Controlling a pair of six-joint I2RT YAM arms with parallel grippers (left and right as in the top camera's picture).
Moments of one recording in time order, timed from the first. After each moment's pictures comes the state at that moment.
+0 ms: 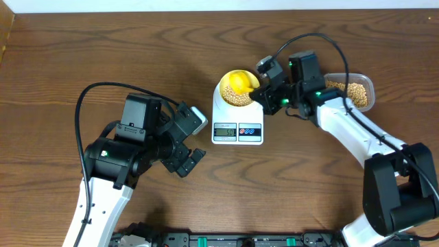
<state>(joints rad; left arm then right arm) -0.27 1.09 1.09 -1.07 0.33 0.49 0.31 1.76 1.12 -0.22 -0.61 -0.05</state>
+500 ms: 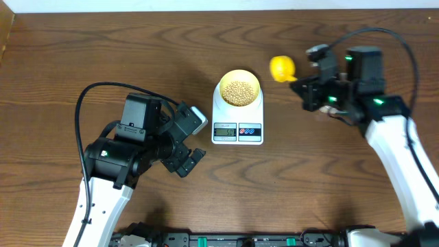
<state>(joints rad) -0.27 1.09 1.09 -1.07 0.33 0.49 0.09 1.41 1.12 -0.53 -0.57 -0.02</state>
